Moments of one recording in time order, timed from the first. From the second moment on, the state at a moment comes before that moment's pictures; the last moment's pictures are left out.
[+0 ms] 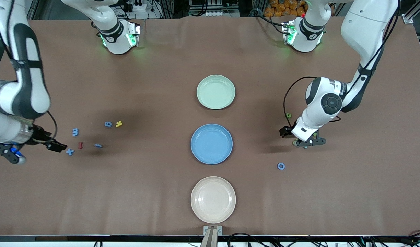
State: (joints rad) left arm -0.01 0.46 -0.24 -2.12 0.12 2.60 -0.41; right arm 0.04 0.41 -0.22 -1.73 0.10 2.07 0.43
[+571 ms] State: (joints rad) left arm 0.00 0.57 -0.21 -2.06 0.18 2.63 -0.41; right arm 0.11 0.53 -0.22 -1.74 0.10 2.30 1.12
